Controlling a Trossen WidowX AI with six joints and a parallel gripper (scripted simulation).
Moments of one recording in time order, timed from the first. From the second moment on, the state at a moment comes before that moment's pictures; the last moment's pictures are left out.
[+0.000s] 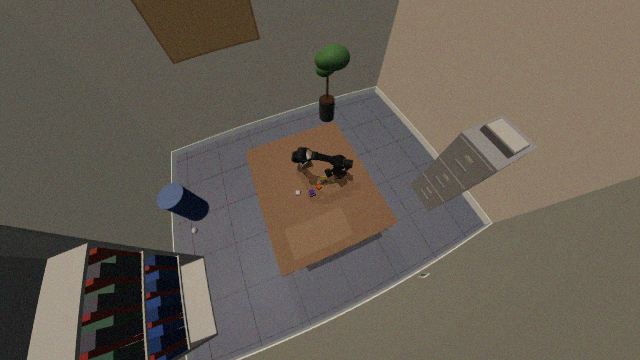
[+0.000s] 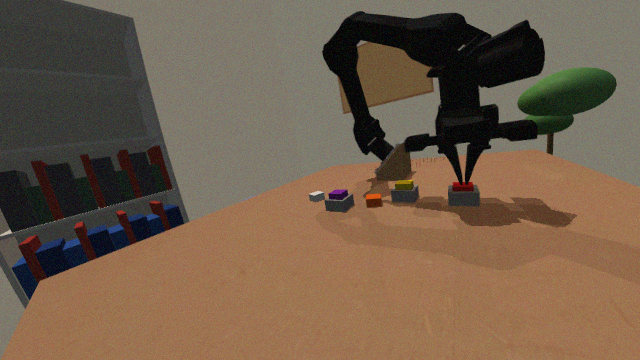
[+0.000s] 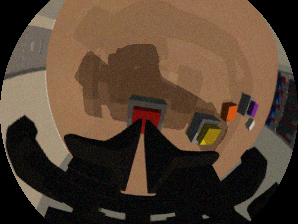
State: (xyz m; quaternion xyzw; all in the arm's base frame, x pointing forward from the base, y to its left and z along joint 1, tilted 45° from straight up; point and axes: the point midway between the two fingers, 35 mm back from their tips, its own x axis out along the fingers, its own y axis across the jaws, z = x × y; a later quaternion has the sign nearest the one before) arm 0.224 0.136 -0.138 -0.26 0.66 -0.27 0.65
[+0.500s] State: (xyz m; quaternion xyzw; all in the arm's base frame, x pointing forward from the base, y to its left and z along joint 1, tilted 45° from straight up) arm 0.224 0.136 -0.137 -0.26 0.66 -0.27 0.65
